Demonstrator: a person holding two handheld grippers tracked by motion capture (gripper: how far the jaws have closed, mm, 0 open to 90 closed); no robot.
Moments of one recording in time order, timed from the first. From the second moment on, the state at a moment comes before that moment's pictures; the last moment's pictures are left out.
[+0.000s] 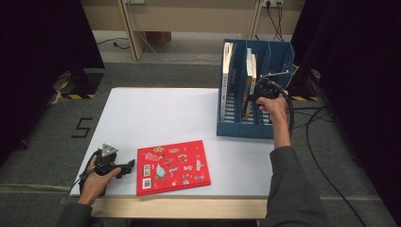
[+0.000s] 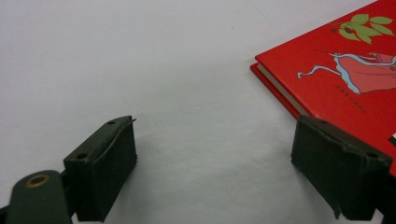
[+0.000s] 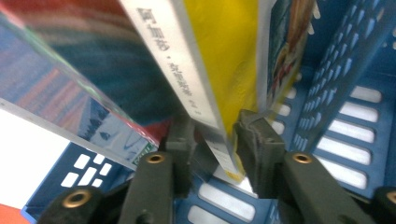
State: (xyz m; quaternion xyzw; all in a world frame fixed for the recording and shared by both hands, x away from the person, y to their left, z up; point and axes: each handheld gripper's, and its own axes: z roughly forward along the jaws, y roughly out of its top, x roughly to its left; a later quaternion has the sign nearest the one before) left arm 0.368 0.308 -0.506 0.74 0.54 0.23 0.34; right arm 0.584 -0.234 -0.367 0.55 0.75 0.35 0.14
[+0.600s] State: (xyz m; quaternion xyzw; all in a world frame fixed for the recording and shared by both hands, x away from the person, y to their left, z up) left arm 0.368 0.308 -0.506 0.74 0.54 0.23 0.34; right arm 0.525 -0.246 -0.368 0.52 0.76 0.37 0.13
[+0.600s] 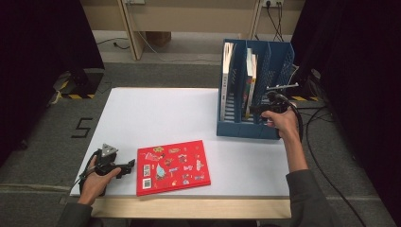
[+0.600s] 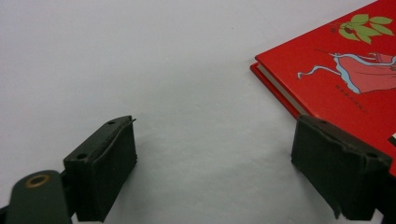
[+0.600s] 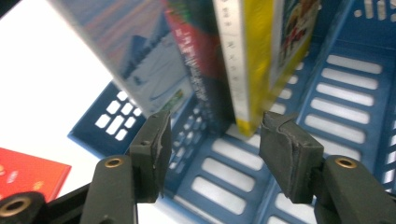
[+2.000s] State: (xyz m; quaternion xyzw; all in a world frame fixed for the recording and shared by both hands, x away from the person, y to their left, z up) left arm 0.368 0.309 -0.506 0.74 0.54 0.23 0.34; right arm 0.440 -0.194 -0.418 0.45 0.79 0.40 0.08
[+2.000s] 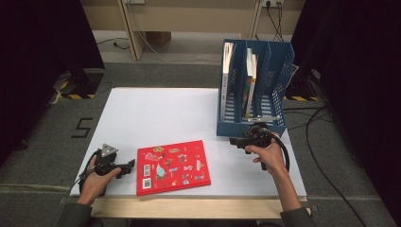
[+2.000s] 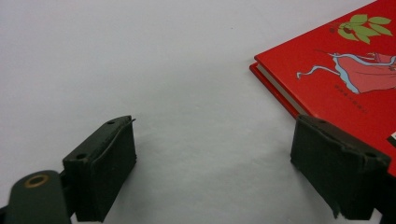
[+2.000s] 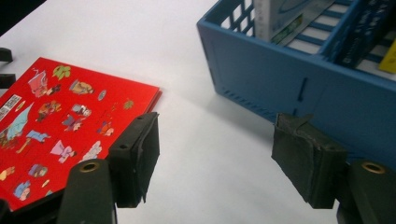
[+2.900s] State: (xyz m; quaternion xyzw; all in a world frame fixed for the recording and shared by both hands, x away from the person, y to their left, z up) left arm 0.361 0.303 -0.504 0.76 0.50 0.21 0.35; right arm 0.429 -0.136 -0.458 0.43 0.82 0.38 0.00
